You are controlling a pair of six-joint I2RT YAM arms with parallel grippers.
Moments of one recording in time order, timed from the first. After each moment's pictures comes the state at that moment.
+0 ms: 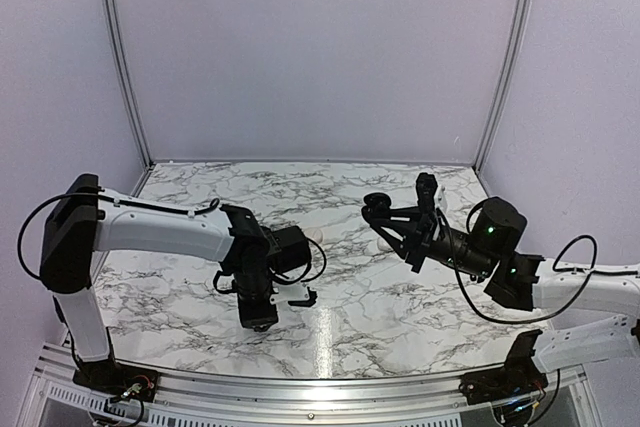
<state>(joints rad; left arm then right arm) -1.08 1.86 1.32 -1.01 0.00 0.28 0.81 1.02 0.47 0.58 -0.28 0.03</state>
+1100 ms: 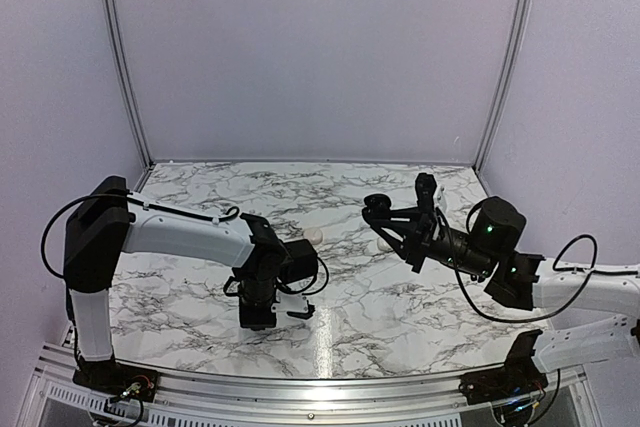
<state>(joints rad) -1.08 1.99 1.37 -1.08 -0.05 0.36 0.80 1.02 0.47 0.56 -0.29 0.04</state>
